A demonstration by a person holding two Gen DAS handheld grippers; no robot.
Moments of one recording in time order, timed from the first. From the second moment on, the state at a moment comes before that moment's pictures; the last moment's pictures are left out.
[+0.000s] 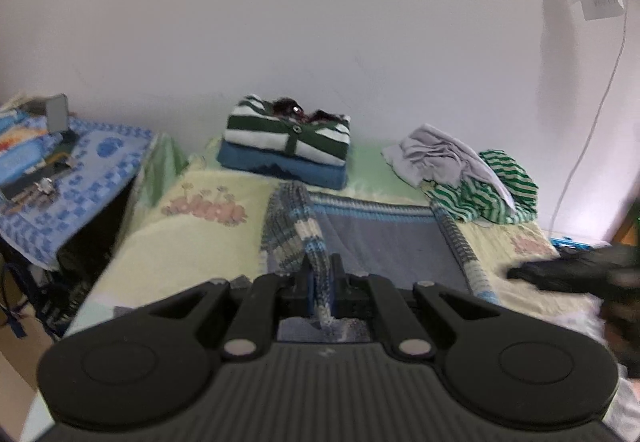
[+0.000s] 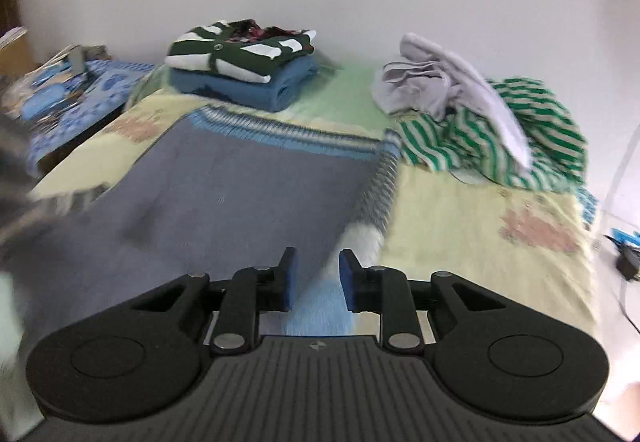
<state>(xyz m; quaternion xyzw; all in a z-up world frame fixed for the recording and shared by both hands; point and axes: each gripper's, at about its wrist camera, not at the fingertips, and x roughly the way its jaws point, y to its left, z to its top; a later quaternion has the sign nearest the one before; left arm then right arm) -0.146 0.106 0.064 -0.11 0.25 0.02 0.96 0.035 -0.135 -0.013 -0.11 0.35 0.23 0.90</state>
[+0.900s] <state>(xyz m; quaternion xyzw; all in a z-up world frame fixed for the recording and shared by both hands) -0.119 0.113 0.050 -0.13 0.29 0.06 0.95 0.152 -0.100 -0.049 -0.15 0.36 0.21 0.90</state>
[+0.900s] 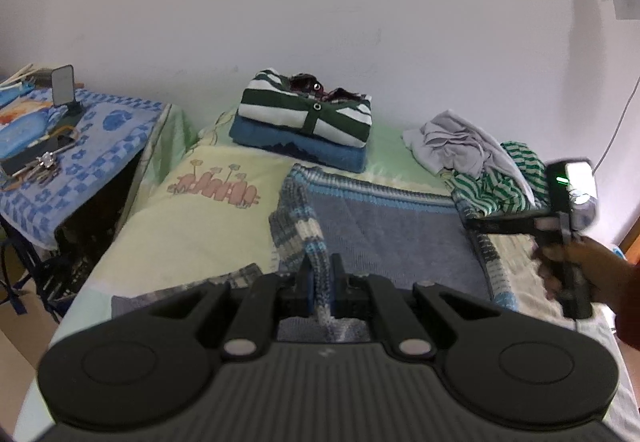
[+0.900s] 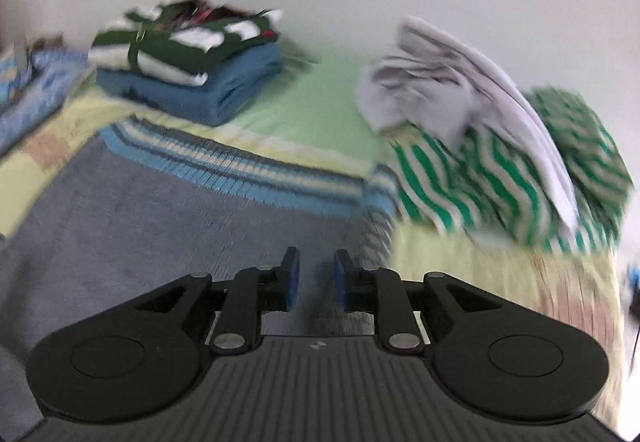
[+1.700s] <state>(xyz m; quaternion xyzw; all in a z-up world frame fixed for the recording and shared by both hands) -0.116 0.138 0.032 -0.15 0.31 0.10 0.94 0.212 -0.143 -0.071 -0.05 0.36 0.12 0.92</state>
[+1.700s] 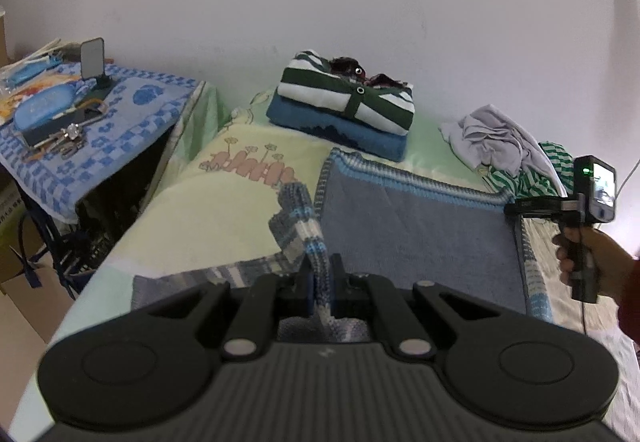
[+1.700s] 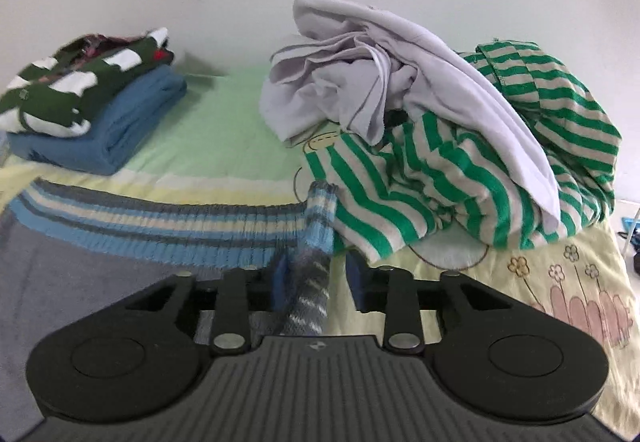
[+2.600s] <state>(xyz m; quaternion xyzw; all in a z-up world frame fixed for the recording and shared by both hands) -0.166 0.182 0.034 -0.18 0.30 0.15 0.92 0.210 -0.077 -0.055 0.01 0.38 0.23 0.90</state>
